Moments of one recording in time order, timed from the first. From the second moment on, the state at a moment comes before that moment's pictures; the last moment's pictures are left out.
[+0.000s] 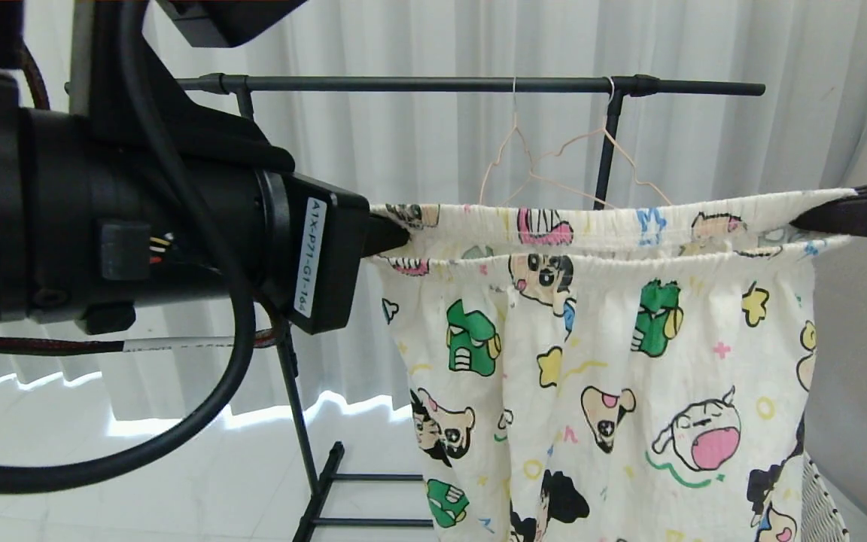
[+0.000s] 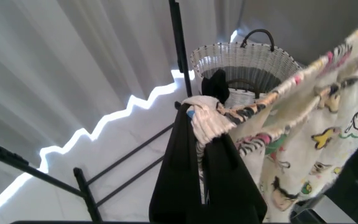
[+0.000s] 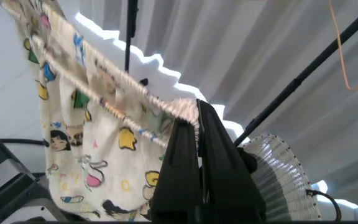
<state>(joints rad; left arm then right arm) -0.89 1.43 -1.45 0.42 0.19 -0.01 0.86 1.22 -1.47 0.57 -0.13 -0.05</state>
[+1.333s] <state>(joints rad) -0.70 1.33 -1.31 0.42 0.24 0.18 0.35 1.19 -1.45 0.79 -0.26 -0.13</state>
